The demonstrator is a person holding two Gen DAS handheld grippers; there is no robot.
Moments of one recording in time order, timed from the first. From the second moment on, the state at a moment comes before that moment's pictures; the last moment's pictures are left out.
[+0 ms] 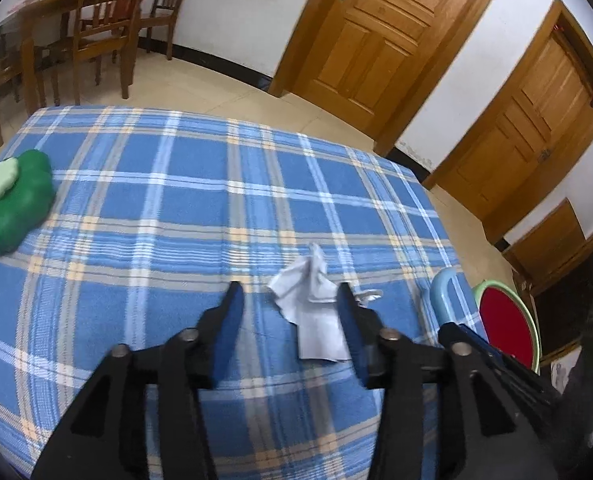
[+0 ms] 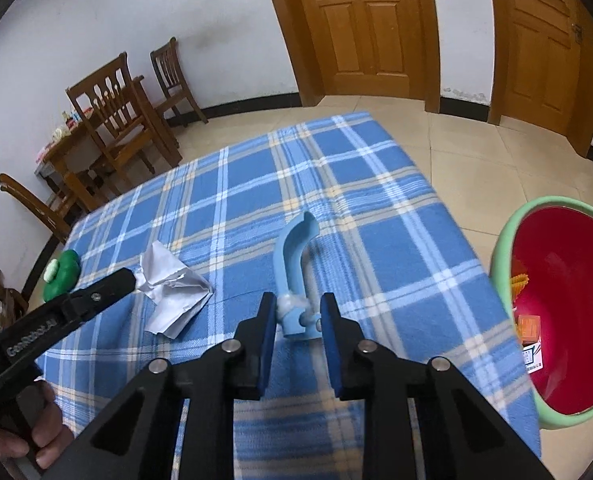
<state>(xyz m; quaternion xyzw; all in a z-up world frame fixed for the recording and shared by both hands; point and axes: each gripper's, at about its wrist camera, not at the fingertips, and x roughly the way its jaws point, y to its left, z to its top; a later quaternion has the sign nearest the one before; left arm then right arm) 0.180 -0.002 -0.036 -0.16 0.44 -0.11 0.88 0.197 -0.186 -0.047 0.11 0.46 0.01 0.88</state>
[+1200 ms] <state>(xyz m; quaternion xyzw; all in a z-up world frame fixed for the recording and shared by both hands) 0.159 -0.059 -0.032 -0.09 0.44 -0.15 0.88 0.114 -0.257 -0.017 0.19 0.41 -0.04 0.89</state>
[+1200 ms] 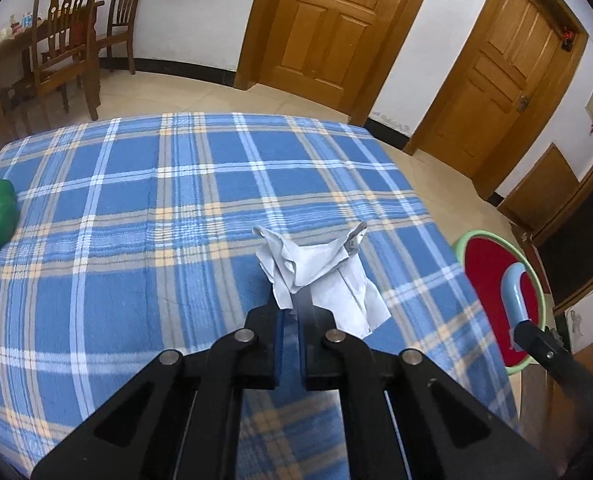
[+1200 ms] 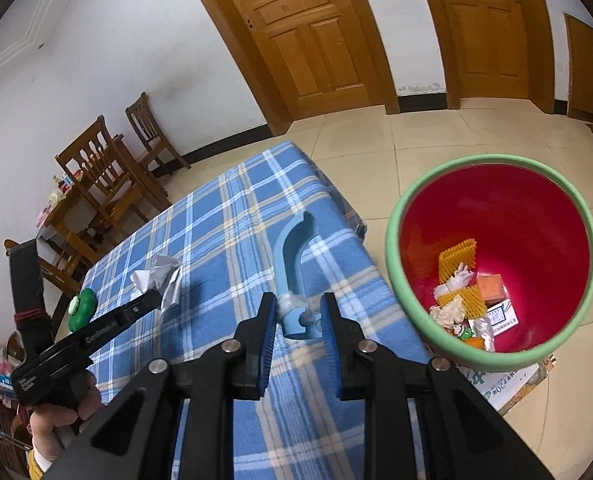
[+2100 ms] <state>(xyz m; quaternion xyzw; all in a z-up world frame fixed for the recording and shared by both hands) 0.125 -0.183 0.003 0.00 0.43 -0.25 0.87 0.062 -0.370 -0.039 0.27 0.39 -0.14 0.87</state>
